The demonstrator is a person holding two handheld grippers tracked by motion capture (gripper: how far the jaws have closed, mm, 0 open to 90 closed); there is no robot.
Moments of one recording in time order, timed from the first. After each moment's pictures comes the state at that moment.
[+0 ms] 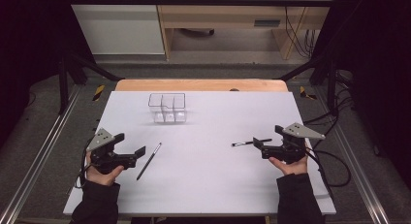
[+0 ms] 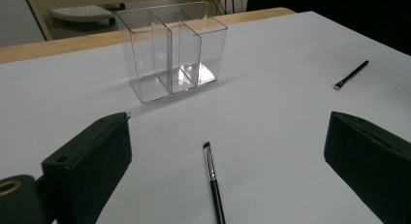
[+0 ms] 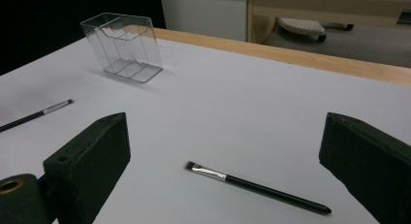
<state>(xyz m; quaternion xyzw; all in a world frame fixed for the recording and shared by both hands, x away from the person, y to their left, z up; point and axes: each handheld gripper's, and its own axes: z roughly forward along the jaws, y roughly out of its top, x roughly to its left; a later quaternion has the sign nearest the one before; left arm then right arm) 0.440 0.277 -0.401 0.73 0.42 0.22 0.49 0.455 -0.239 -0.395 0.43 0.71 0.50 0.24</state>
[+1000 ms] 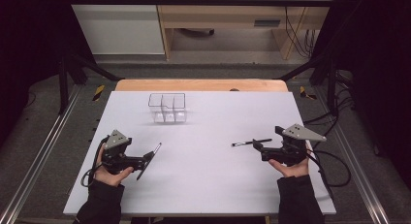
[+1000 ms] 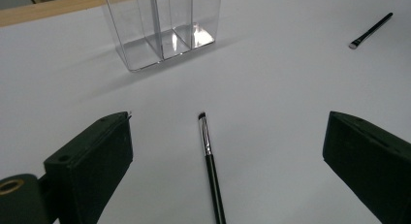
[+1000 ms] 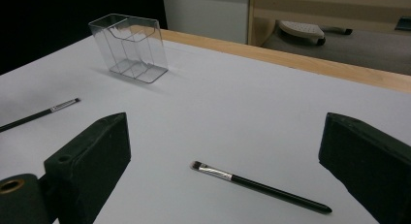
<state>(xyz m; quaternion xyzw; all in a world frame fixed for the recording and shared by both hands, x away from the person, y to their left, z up) 0.449 0.256 -0.415 0.78 0.42 0.20 0.42 0.444 -0.234 -0.386 0.42 0.71 0.50 0.24</state>
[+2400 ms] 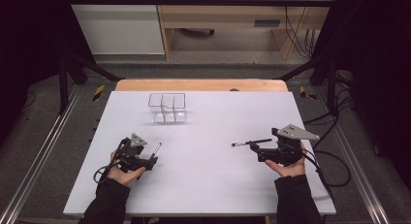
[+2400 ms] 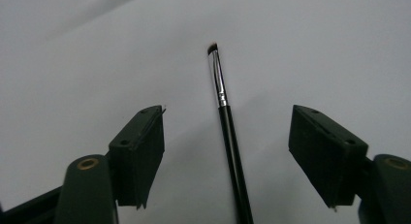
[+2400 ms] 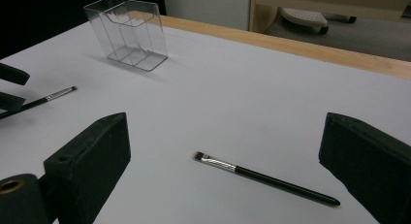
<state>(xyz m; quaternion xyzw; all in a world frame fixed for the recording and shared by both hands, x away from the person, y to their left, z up) 0.471 0.232 -0.452 0.83 0.44 0.18 0.28 0.449 -0.227 -0.393 0.43 0.73 0.48 0.24</state>
